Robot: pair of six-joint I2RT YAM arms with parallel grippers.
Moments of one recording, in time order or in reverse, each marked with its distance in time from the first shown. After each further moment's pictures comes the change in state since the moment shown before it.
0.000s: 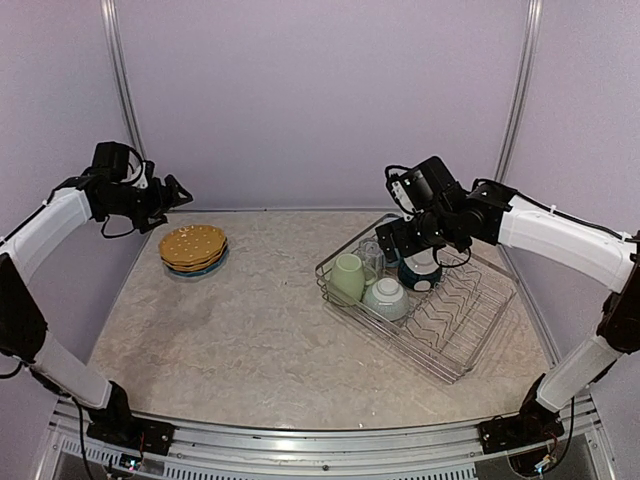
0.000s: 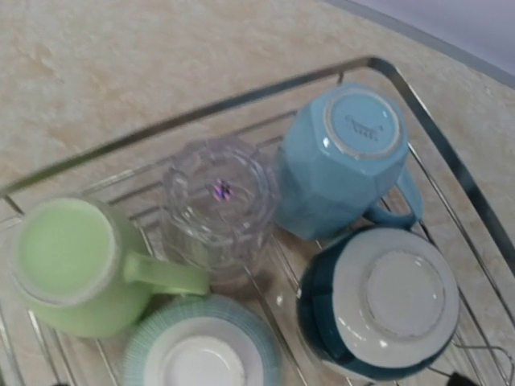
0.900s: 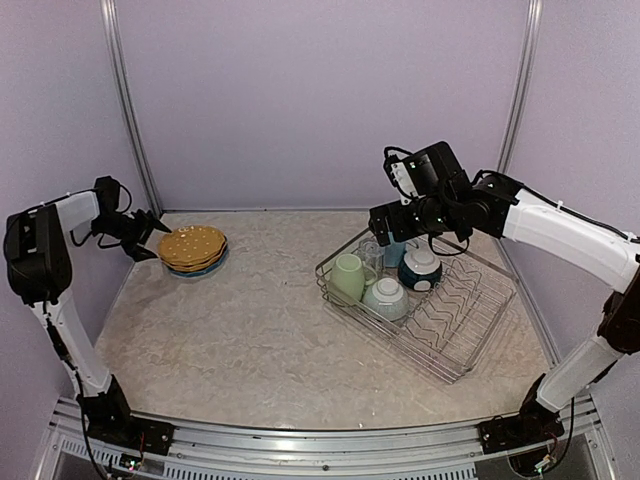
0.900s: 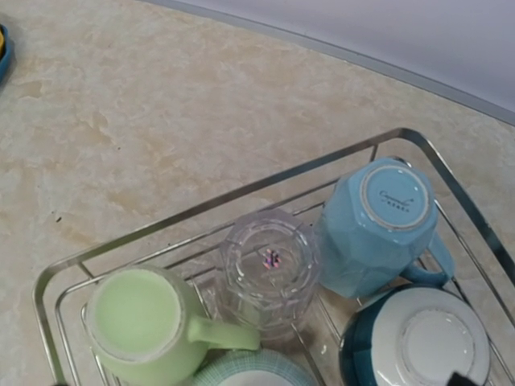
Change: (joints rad) left arm 0.255 0.402 0.112 -0.120 0.201 -0.156; right arm 0.001 -0.003 0.053 0.063 -0.056 0.005
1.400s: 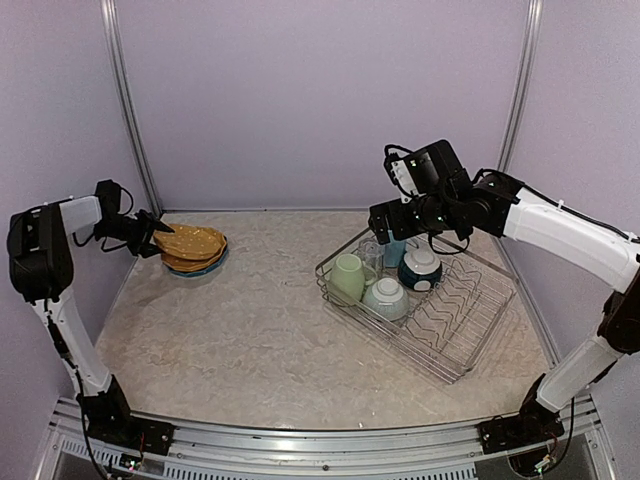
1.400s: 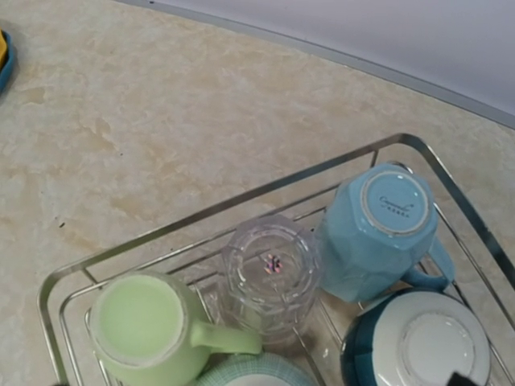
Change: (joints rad) left arm 0.008 0.025 -0.024 0.113 0.134 -0.059; right arm 0.000 0.000 0.008 0.000 -0.001 0.002
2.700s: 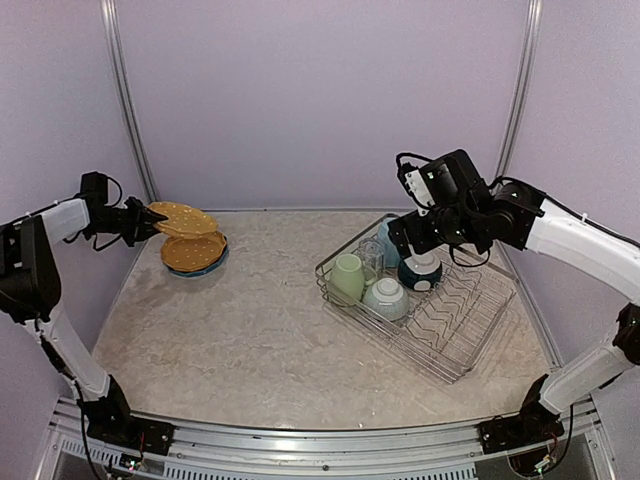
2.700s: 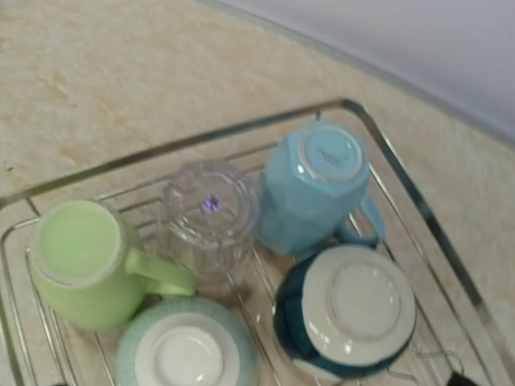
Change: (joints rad) left arm 0.011 -0.200 -0.121 0.151 0.101 -0.140; right arm 0.029 -0.129 -0.106 -0.059 0.094 -0.082
